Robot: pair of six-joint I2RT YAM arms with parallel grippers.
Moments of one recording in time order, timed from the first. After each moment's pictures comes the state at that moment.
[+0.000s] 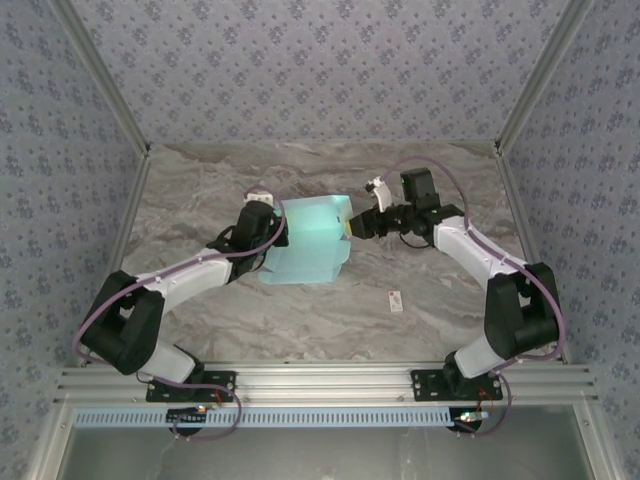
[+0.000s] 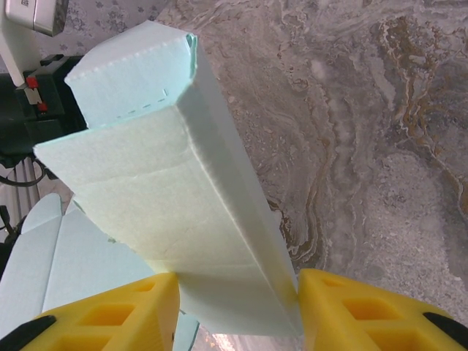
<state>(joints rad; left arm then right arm) -0.58 1.47 0.81 0.07 -0.17 -0.49 0.32 1.53 1.06 -0.29 -0.75 -0.02</state>
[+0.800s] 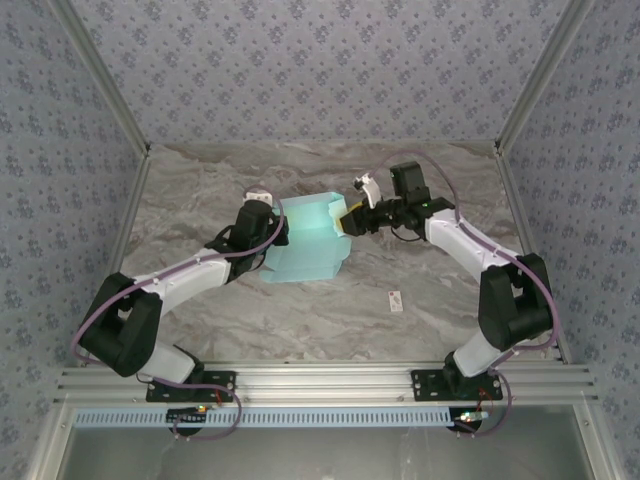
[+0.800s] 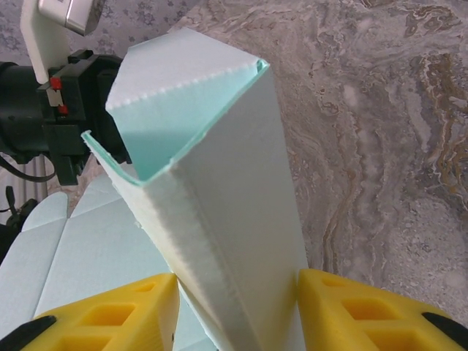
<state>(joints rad) -0.58 1.45 0.81 0.07 -0.15 -0.50 0.36 1.59 1.14 -0.29 -0.76 -0.09</state>
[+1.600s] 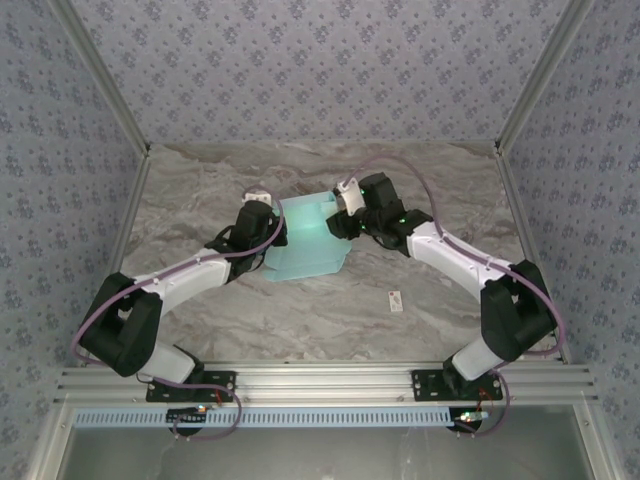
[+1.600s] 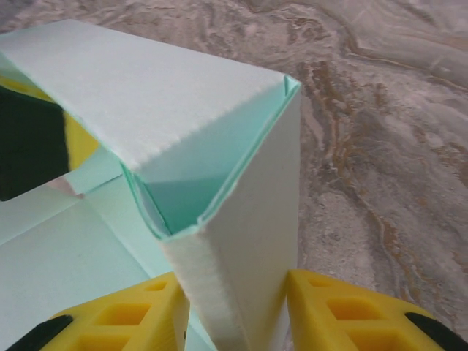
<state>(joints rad) -0.58 1.45 0.81 0.05 -0.17 -0.50 0.59 1.54 1.11 -0.23 -0.17 0.02</state>
